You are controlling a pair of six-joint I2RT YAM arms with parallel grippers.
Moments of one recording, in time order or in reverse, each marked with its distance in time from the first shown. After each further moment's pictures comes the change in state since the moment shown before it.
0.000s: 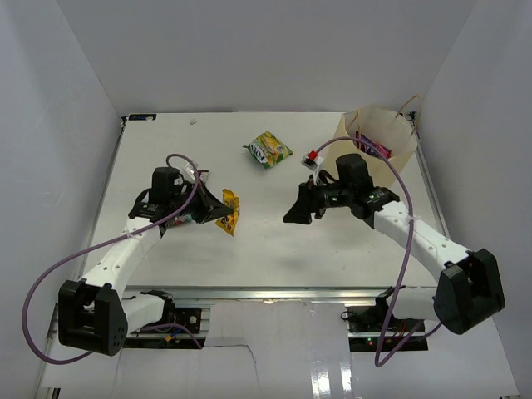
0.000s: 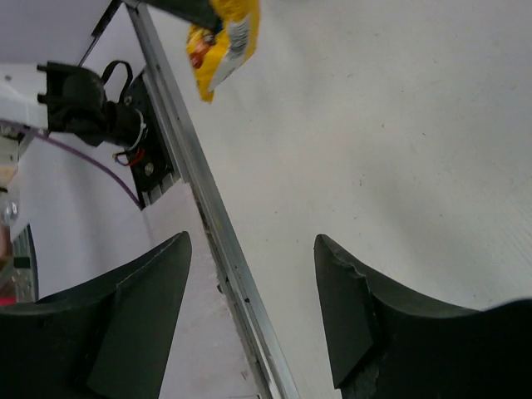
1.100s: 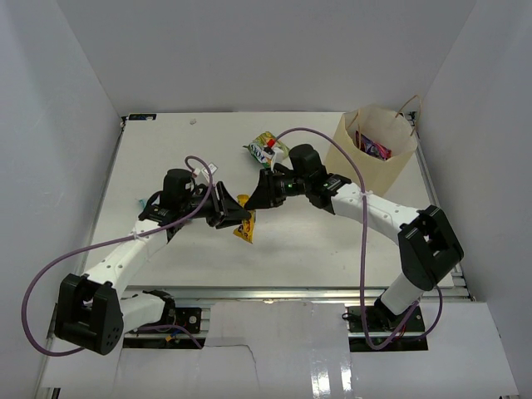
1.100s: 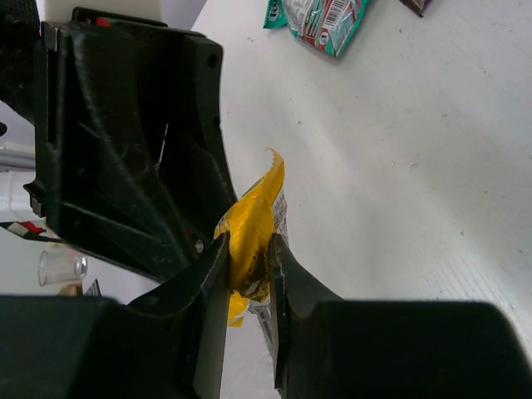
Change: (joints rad) left arm -0.126 0.013 -0.046 0.202 0.193 -0.074; right arm 0.245 0.378 0.247 0.264 0.201 0.435
